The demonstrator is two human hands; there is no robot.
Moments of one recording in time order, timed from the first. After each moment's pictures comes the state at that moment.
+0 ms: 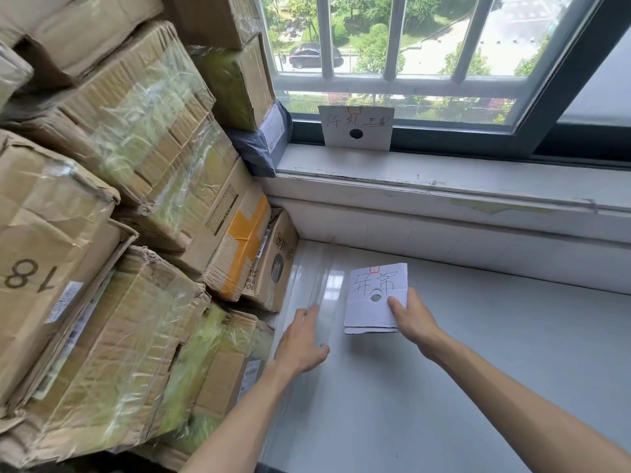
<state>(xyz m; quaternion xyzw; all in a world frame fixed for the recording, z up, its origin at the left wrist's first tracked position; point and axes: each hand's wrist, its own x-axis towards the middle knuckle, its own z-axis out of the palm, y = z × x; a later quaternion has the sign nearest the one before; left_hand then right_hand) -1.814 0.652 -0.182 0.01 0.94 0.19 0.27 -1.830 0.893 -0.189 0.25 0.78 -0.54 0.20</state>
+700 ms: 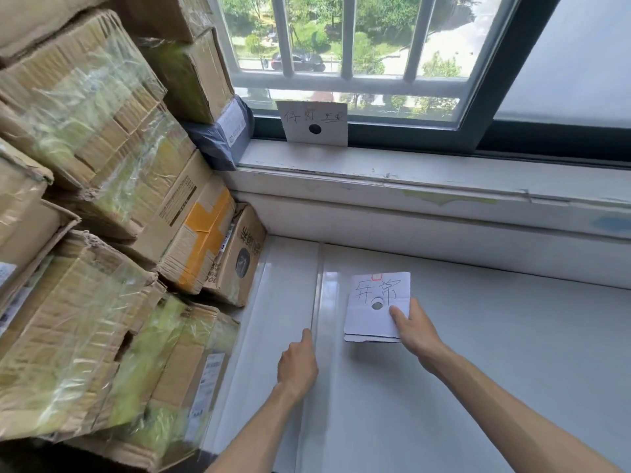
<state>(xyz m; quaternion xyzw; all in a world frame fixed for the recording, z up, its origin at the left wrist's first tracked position) -1.759 0.726 -0.202 -0.05 0.95 0.14 0.29 -1.776 0.959 -0.192 0.28 0.79 -0.53 0.16</state>
